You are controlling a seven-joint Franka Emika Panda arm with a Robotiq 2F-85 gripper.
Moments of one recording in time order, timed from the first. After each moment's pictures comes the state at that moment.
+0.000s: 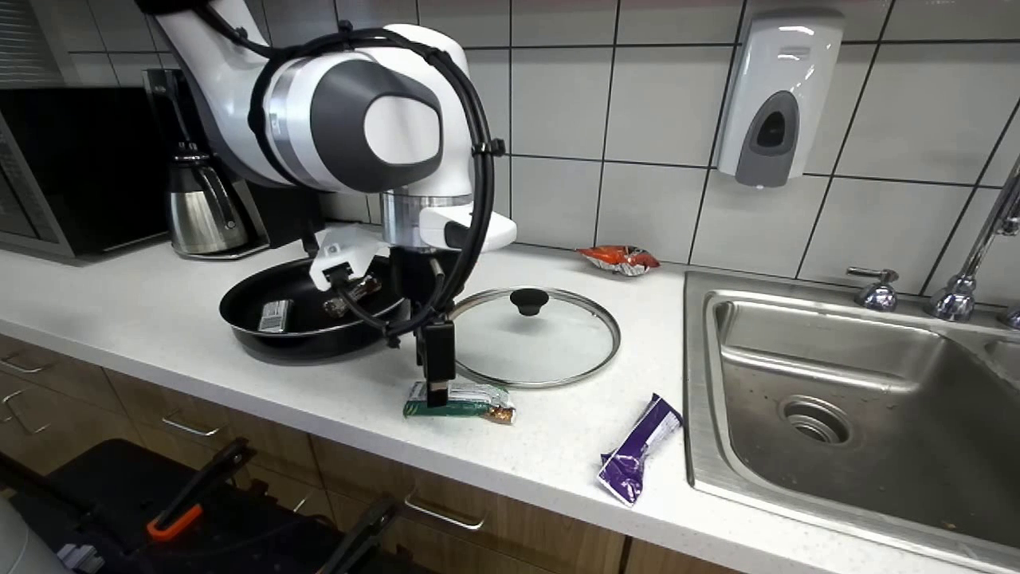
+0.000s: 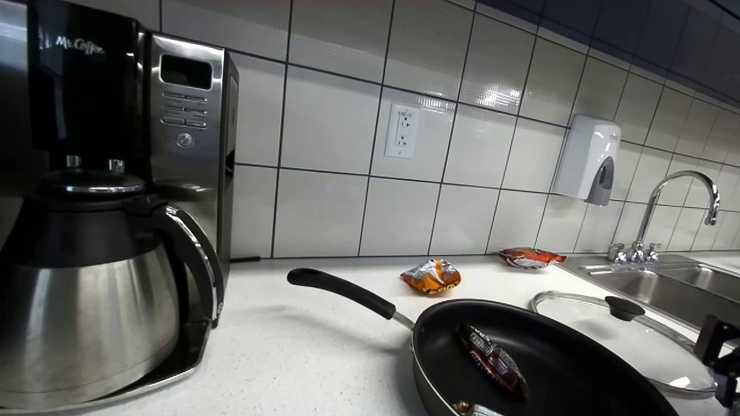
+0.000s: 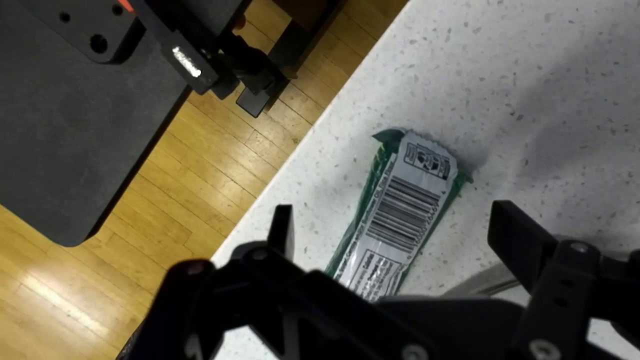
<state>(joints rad) -0.21 -0.04 -0.08 -2.78 -0.11 2.62 0.63</state>
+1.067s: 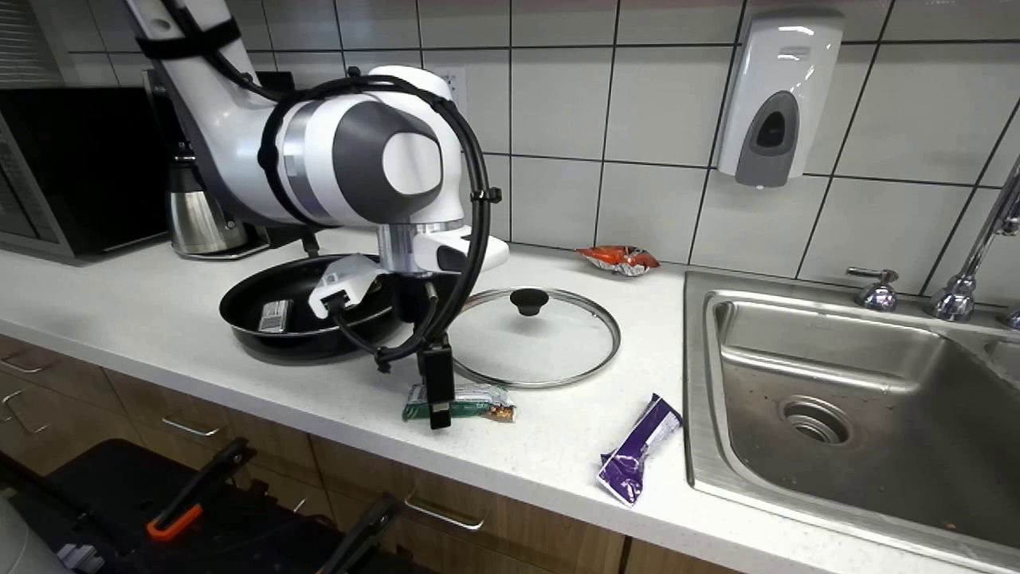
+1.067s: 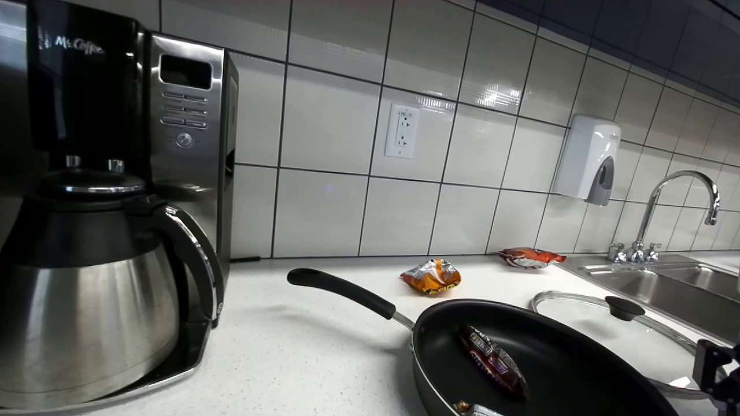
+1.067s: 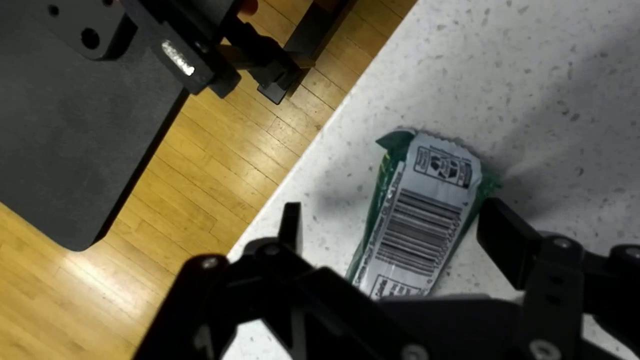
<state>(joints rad) -0.14 0.06 -0.15 -2.77 -0.29 2.70 0.82</state>
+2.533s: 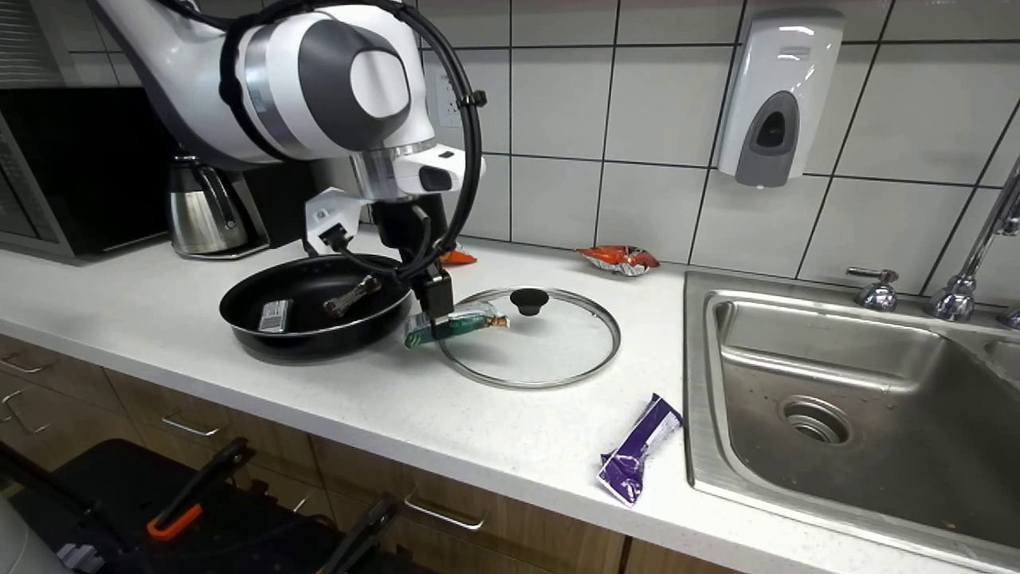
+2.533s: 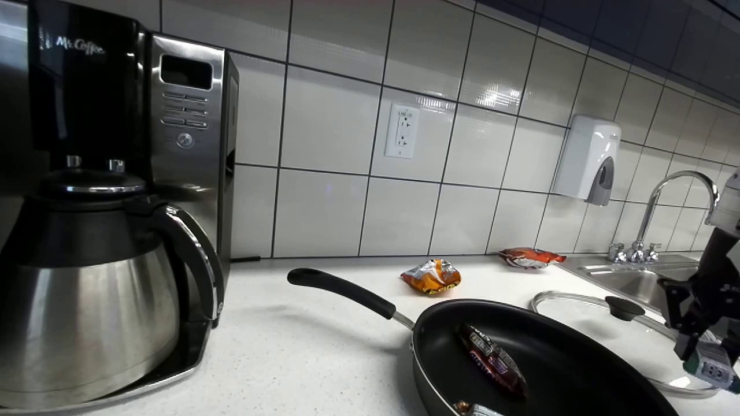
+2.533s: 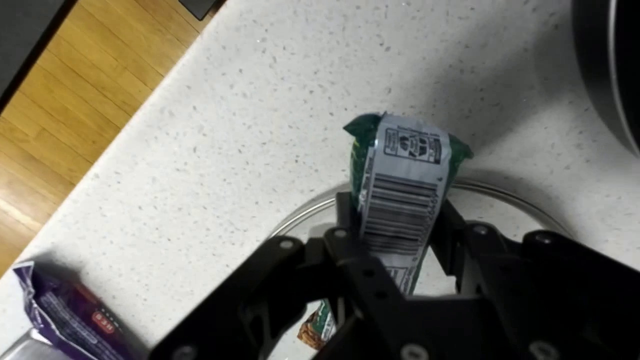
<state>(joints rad) -0.10 -0.11 -0.08 -2.77 -0.29 2.74 0.76</state>
